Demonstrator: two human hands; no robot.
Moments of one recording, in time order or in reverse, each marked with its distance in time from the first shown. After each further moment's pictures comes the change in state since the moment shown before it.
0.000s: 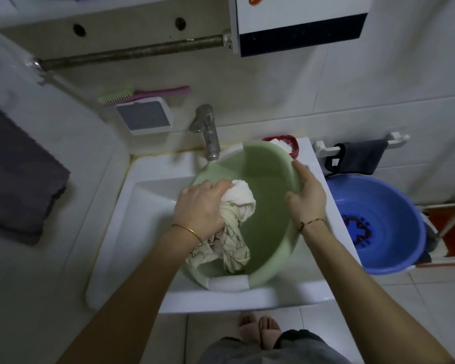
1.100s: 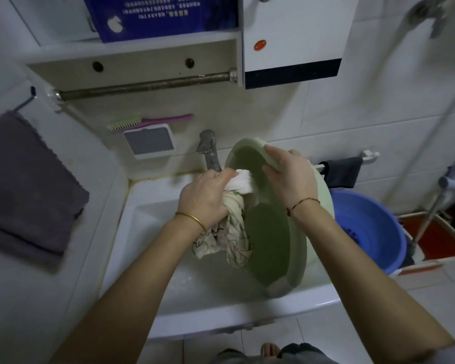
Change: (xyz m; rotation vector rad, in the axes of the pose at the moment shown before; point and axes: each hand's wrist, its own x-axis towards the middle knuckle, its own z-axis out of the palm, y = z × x) left_hand 0.013 -0.024 -0.041 -0.089 0.143 0.136; right_hand -0.027 -0.105 -0.004 -0.384 0.061 -0.324
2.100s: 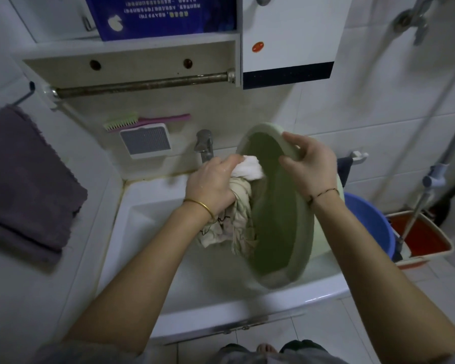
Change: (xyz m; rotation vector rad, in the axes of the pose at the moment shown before) left_hand 0.010 0.008 -0.008 -0.120 0.074 0.039; right_hand -0.008 0.001 -0.026 0.267 0.159 0.107
